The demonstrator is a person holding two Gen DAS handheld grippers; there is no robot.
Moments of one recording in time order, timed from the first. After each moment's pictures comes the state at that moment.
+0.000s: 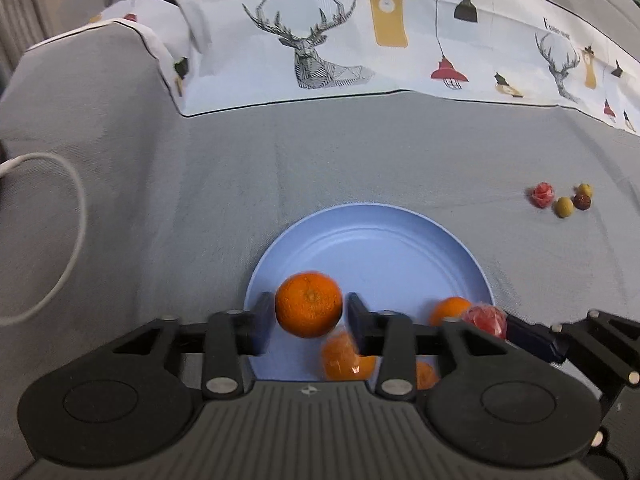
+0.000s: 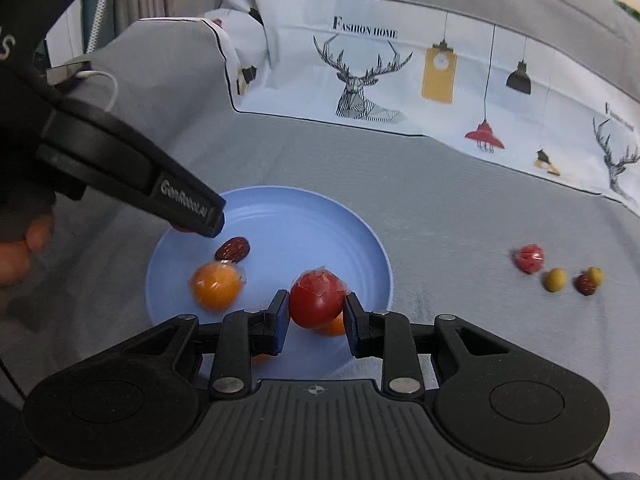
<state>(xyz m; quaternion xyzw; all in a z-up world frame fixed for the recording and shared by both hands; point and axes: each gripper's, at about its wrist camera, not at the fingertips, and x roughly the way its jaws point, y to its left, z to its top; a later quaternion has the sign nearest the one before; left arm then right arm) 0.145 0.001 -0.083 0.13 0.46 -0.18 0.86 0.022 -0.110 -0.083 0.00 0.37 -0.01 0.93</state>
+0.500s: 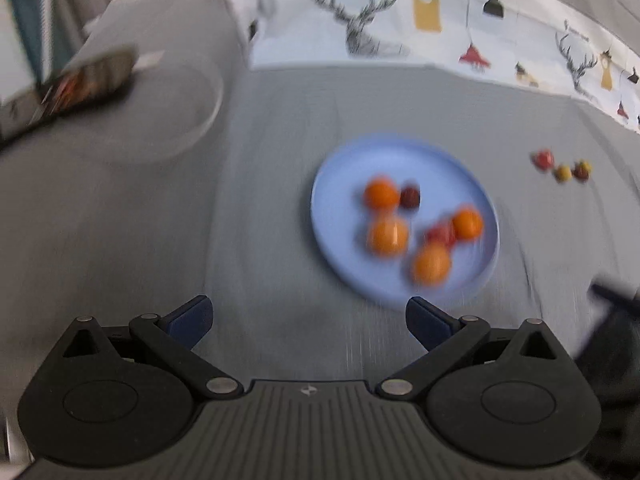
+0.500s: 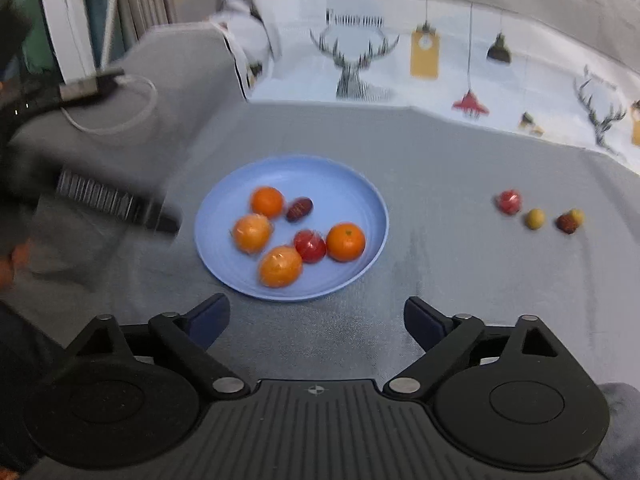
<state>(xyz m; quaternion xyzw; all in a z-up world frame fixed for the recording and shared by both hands) 0.047 0.068 -0.052 0.10 0.50 -0.11 0.85 -0.064 -0.106 -0.046 0.04 0.38 0.00 0.92</state>
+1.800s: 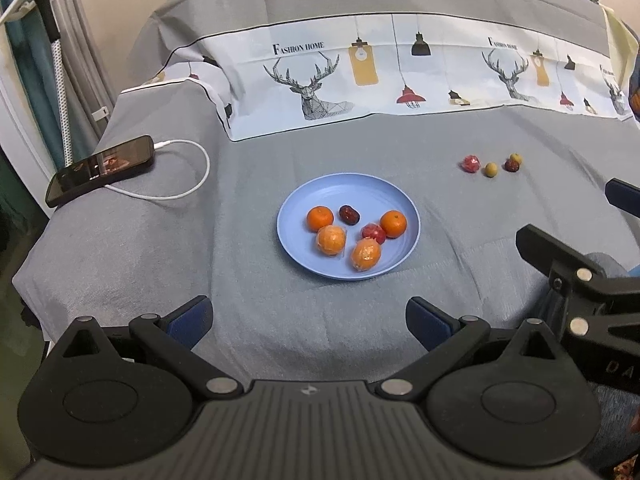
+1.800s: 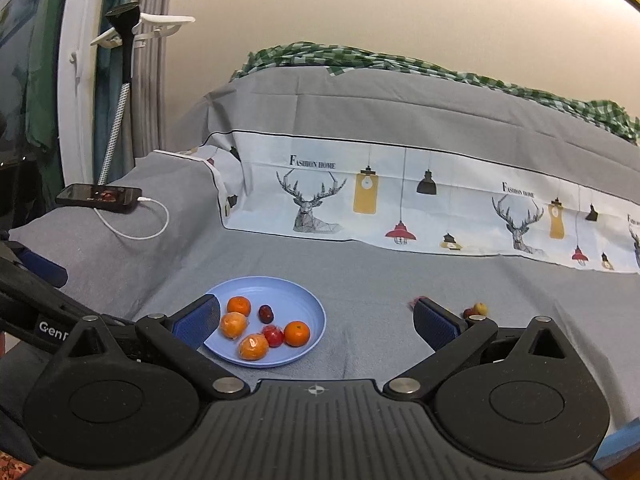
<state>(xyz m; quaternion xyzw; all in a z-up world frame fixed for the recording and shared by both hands) -0.073 0.050 0.011 0.16 0.39 -0.15 0.89 -0.185 -0.101 0.029 0.00 0.20 -0.07 0.98</state>
